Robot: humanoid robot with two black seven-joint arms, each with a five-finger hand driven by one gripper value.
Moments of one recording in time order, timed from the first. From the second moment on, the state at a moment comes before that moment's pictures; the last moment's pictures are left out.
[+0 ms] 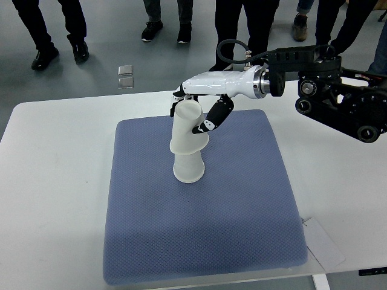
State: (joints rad) left arm -0.01 0.00 -0.05 -0.17 0.05 0.14 -0.05; right arm 1.18 -0.39 0.35 1.20 -1.49 0.36 0.25
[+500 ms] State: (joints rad) left arm -0.01 0.00 -0.05 -0.17 0.05 0.14 -0.05; right arm 1.14 -0.38 0.35 1.19 -1.49 0.33 0.25
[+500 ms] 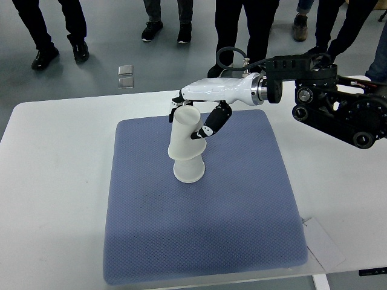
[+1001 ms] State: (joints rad) left arm -0.01 0.00 -0.05 -0.17 0.05 0.14 -0.05; right arm 1.13 -0.39 0.35 1.19 -1.49 0.32 0.25
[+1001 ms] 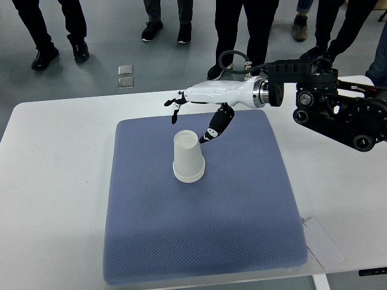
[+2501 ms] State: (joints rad) left arm -0.01 0.00 -0.05 -0.17 0.05 0.14 -0.05; right arm 0.74 -0.22 1.02 0.50 -0.56 0.29 0.08
